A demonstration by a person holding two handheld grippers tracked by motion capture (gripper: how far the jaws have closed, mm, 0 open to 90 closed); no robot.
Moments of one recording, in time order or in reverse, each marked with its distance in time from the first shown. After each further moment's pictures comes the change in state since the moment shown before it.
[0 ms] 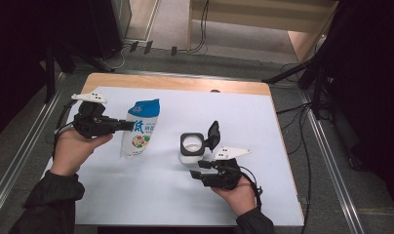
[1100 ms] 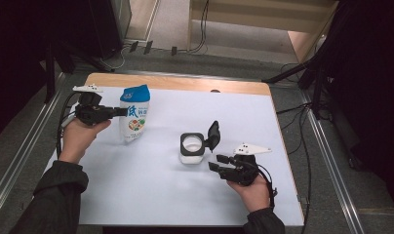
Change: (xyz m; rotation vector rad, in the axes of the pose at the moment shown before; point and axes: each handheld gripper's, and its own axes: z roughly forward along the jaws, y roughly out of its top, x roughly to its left) left arm 0.071 -0.011 0.023 -0.064 0.089 -0.080; right arm -0.030 -0.009 -0.028 -0.044 -0.116 0.090
